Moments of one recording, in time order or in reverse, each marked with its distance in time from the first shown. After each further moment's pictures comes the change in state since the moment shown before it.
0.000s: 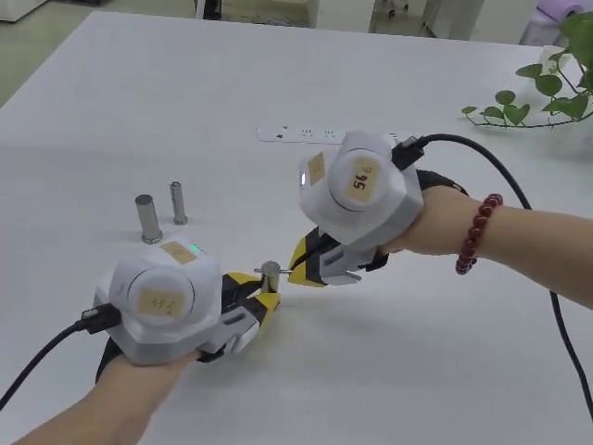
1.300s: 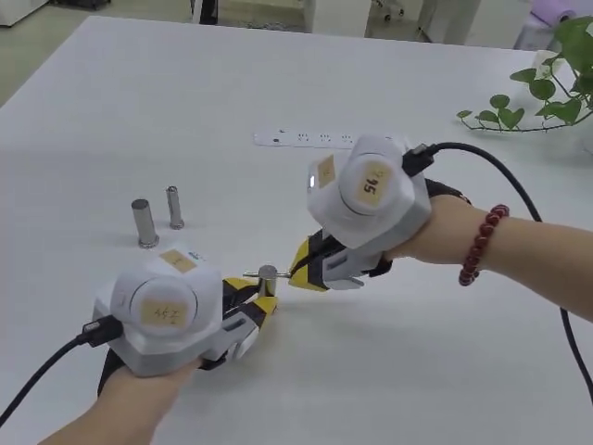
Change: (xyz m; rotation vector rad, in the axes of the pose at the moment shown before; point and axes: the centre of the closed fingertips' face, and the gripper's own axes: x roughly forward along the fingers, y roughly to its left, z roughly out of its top) left arm -0.001 0.000 0.000 -0.012 -0.007 0.035; right arm -0.002 -0.001 -0.003 0.037 -0.027 -0.018
